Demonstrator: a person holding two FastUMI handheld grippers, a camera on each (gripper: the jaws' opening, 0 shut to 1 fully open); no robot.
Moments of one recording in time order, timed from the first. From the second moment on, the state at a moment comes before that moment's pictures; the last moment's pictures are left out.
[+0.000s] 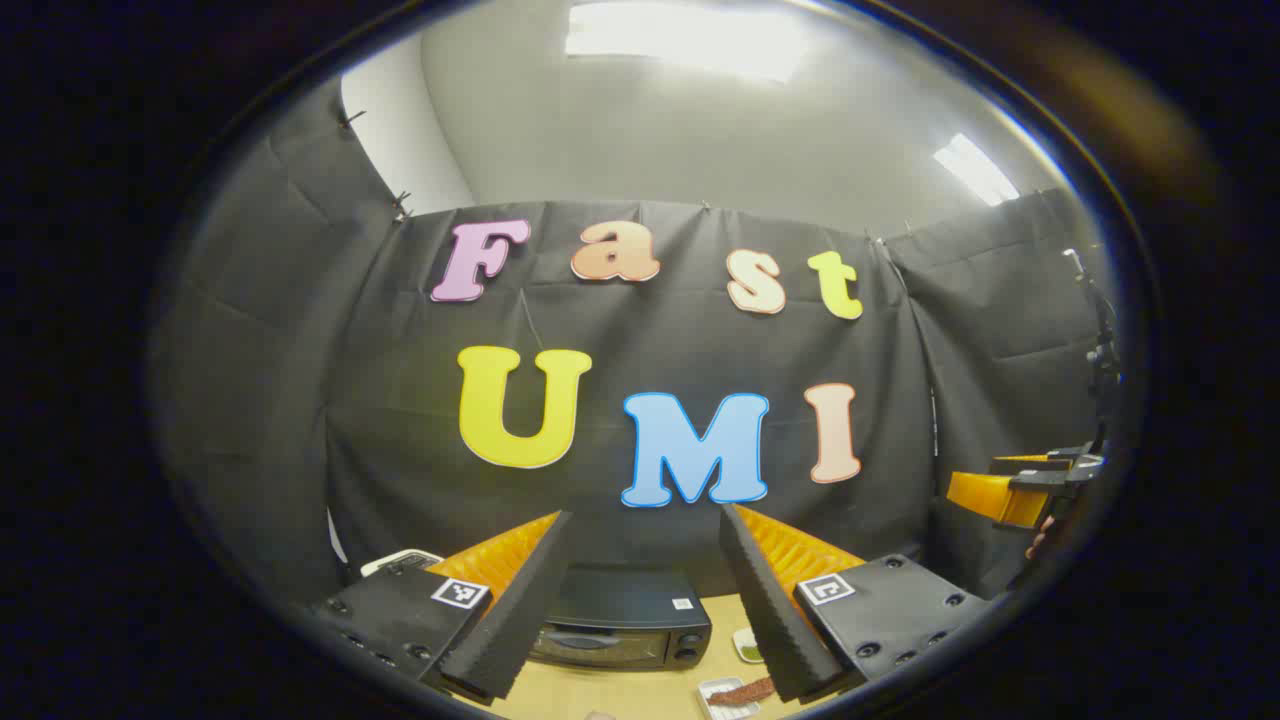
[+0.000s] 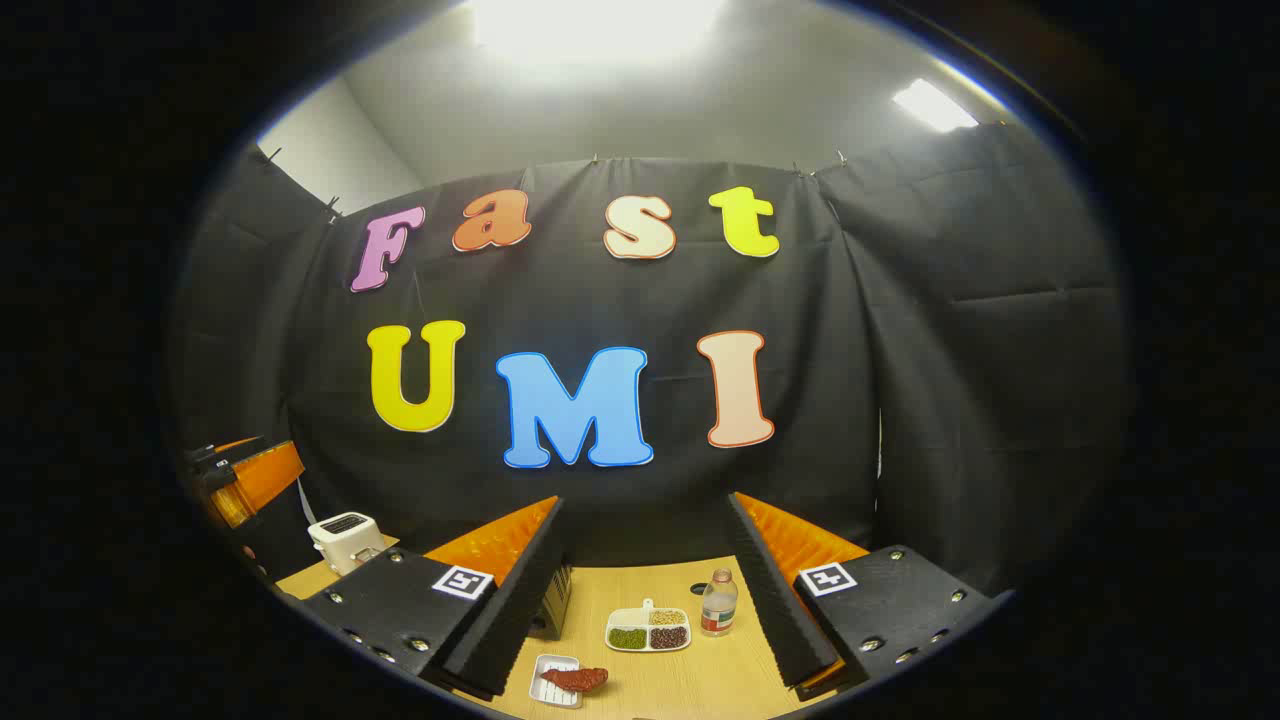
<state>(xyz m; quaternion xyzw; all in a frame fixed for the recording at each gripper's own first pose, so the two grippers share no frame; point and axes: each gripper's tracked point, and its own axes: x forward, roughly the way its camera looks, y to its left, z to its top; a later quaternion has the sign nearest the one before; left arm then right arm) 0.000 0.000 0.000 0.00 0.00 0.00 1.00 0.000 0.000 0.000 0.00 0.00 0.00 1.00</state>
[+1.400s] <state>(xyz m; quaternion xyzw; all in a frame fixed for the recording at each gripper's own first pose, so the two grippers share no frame) 0.018 0.013 -0.051 0.01 0.06 0.01 1.00 0.013 0.001 -0.020 0.00 0.01 0.01 1.00</state>
